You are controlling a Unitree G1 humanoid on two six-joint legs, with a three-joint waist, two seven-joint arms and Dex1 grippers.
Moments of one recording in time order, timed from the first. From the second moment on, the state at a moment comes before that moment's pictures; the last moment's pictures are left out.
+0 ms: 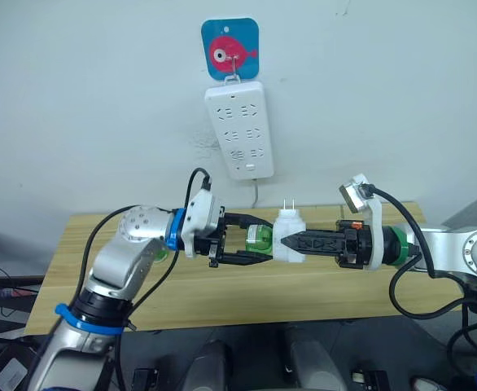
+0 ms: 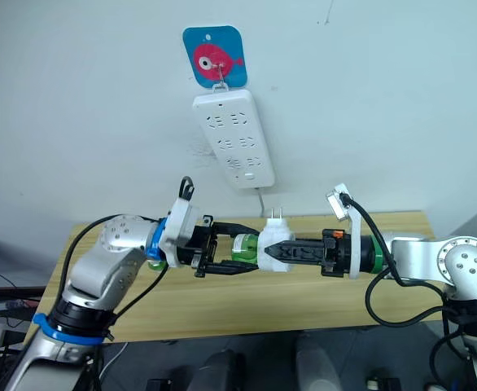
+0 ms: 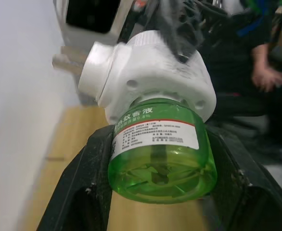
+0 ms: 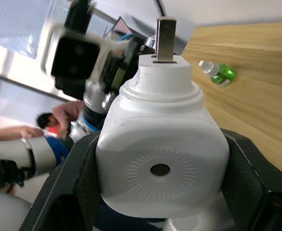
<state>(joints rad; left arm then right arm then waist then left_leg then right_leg) -0.55 0.66 -0.20 -0.20 -0.69 0.64 -1.28 -0.47 -0.84 0.06 -0.33 1.83 1.14 0.21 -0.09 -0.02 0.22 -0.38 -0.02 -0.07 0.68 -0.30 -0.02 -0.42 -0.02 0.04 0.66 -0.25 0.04</state>
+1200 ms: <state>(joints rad) -0.38 0.43 -0.14 -0.02 -0.39 -0.34 -1.32 -0.34 -0.92 0.01 -0.39 1.93 1.06 0.15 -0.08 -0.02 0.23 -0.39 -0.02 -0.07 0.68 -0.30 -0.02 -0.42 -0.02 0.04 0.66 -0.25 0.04</state>
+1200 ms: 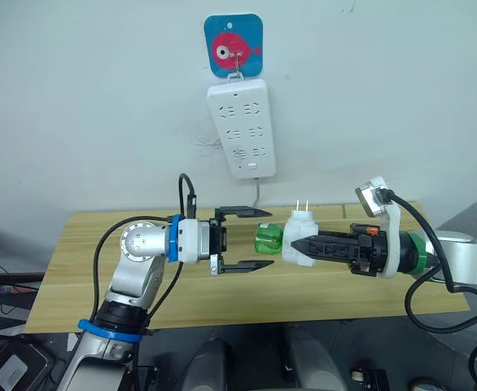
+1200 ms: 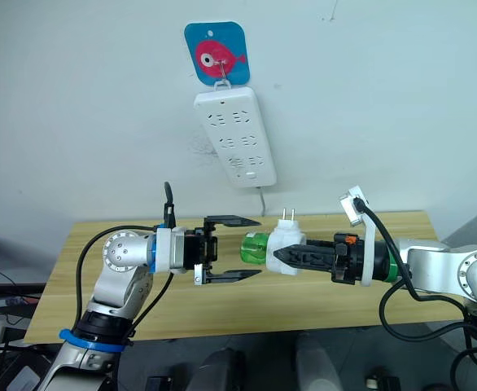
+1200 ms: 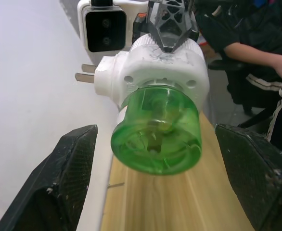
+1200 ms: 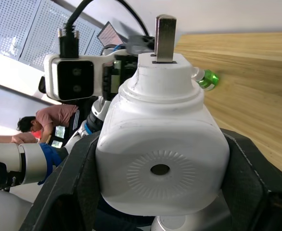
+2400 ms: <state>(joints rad) -0.33 0.53 -0.10 -0.11 -0.46 -0.08 -1.36 -0.25 -0.99 -0.02 -0.44 1.87 1.05 0.21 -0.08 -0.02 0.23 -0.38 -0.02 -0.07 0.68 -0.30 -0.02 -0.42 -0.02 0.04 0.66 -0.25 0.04</state>
